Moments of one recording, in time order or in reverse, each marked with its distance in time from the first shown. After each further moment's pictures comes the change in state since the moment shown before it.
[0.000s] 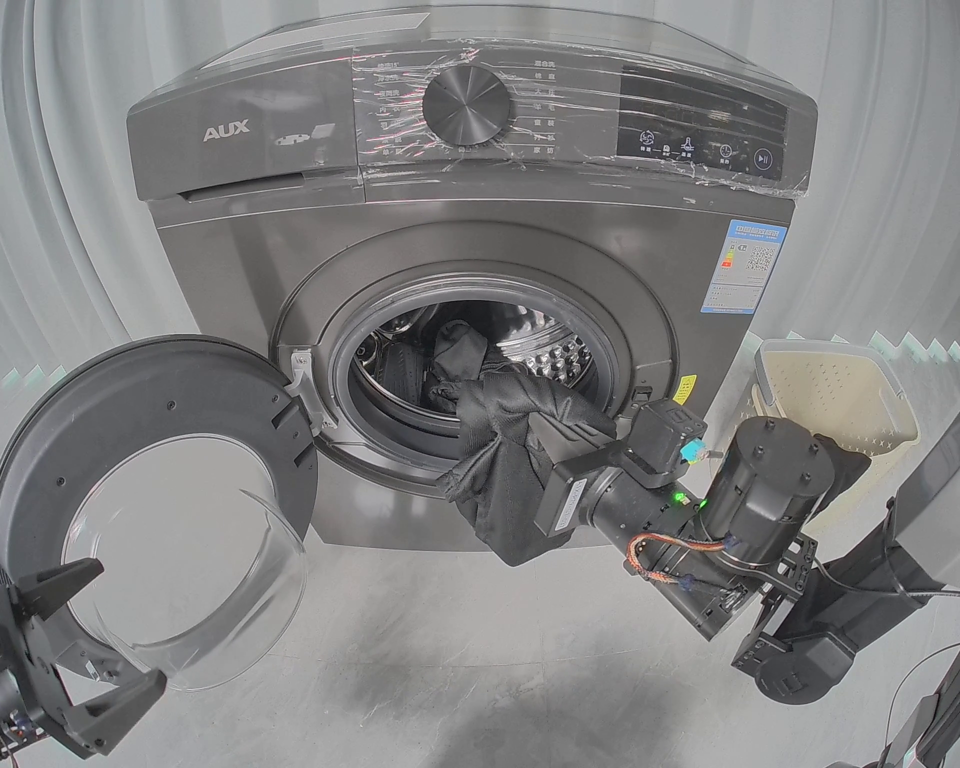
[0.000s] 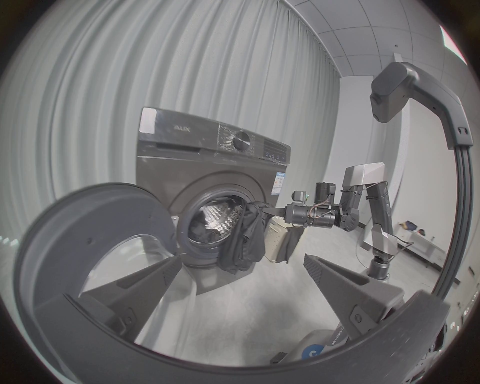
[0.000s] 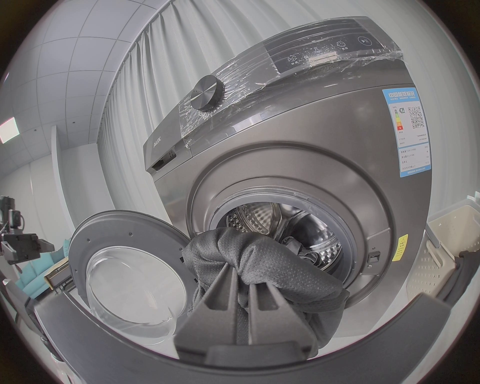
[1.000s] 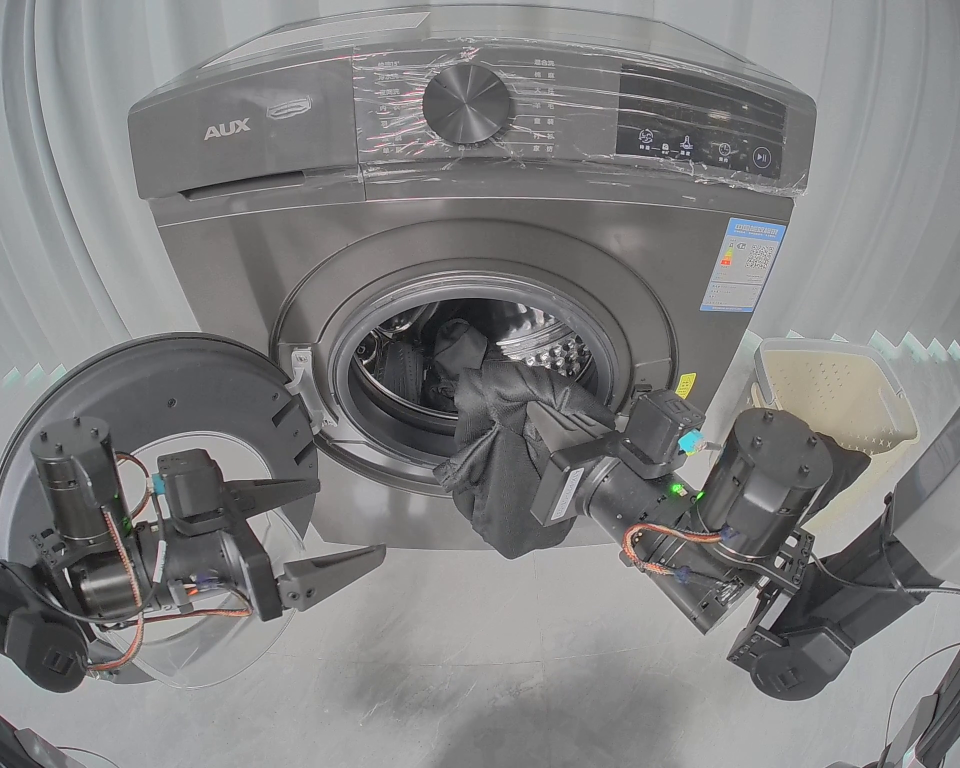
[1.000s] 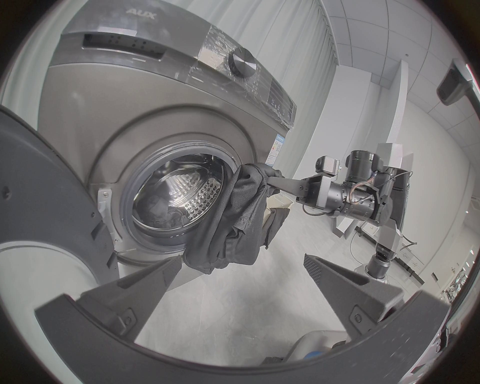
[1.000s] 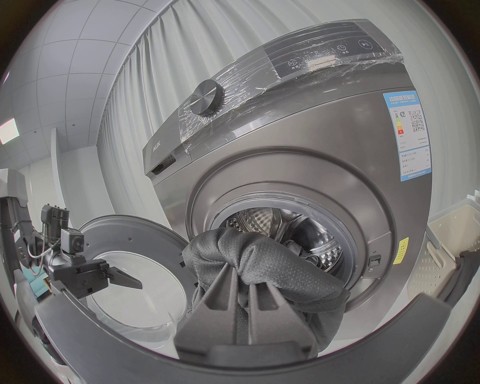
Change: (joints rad) left arm -0.315 0.963 -0.119 -0.652 0.083 -0.005; right arm -0.002 0.006 -0.026 -0.001 -0.005 -0.001
